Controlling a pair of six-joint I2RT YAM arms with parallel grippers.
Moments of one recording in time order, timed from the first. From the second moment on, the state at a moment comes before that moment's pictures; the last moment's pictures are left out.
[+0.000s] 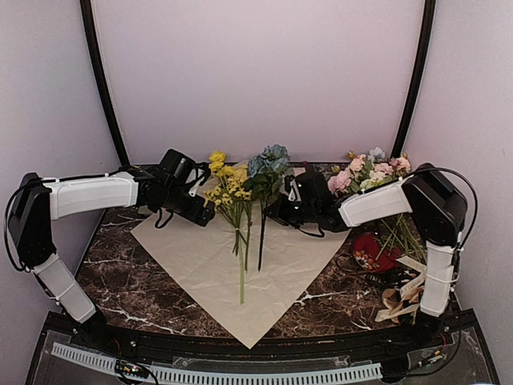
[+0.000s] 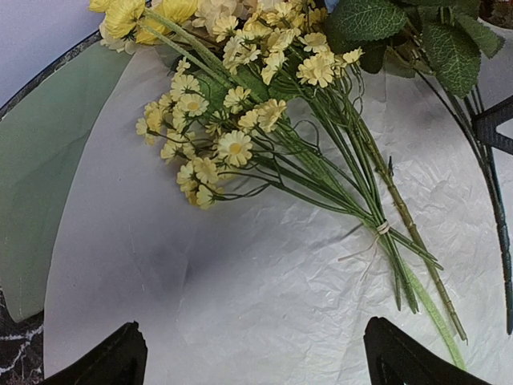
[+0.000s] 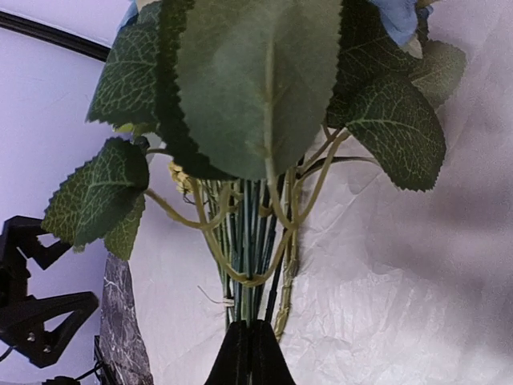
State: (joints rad) left arm -0.59 1.62 1.16 -0.44 -0.13 -0.06; right arm 0.73 1.94 1.13 0.32 -0.21 0.88
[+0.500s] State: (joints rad) left arm -0.59 1.62 1.16 -0.44 -0.13 -0.06; right arm 0.76 2.13 1.28 0.29 -0.27 0.88
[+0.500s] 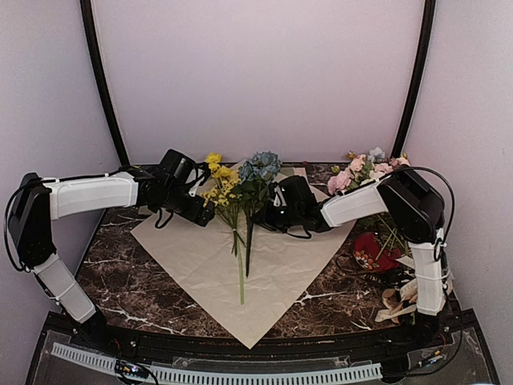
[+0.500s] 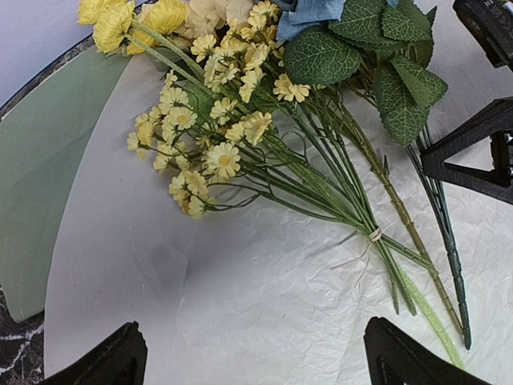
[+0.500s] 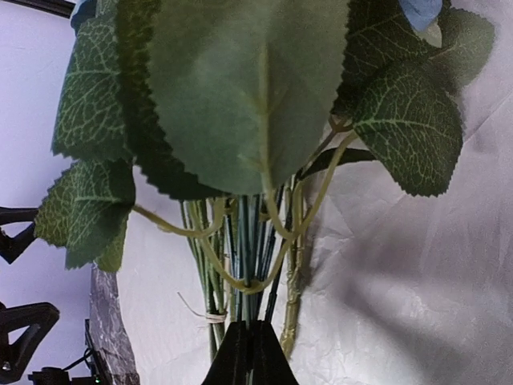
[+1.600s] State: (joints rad) left arm -0.59 1.62 1.16 -0.45 -0.13 -0.06; right arm 0.42 1.71 1.50 -0.47 -0.03 0.35
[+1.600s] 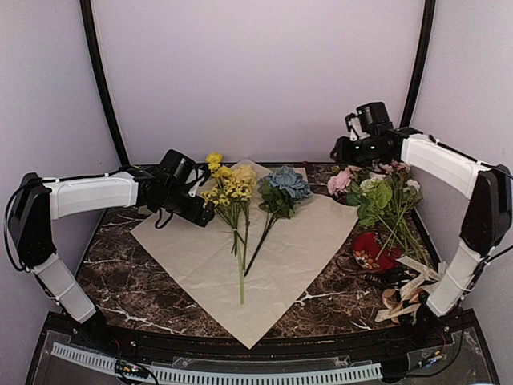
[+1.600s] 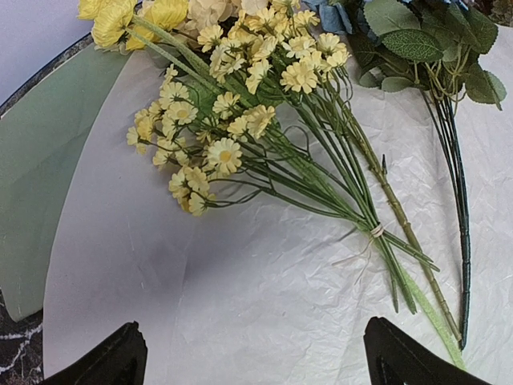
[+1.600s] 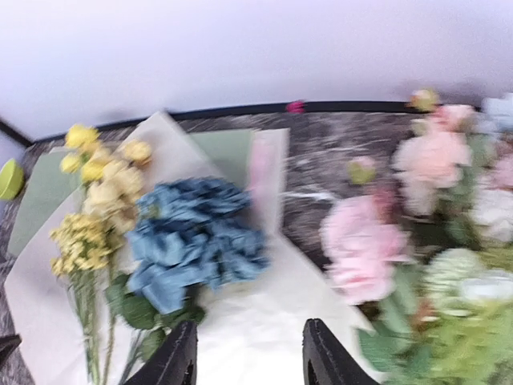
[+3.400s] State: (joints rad) left arm -0.59 1.66 1.18 -0.45 -0.12 -0.06; right arm -0.09 1.66 1.38 -0.46 0.34 0.00
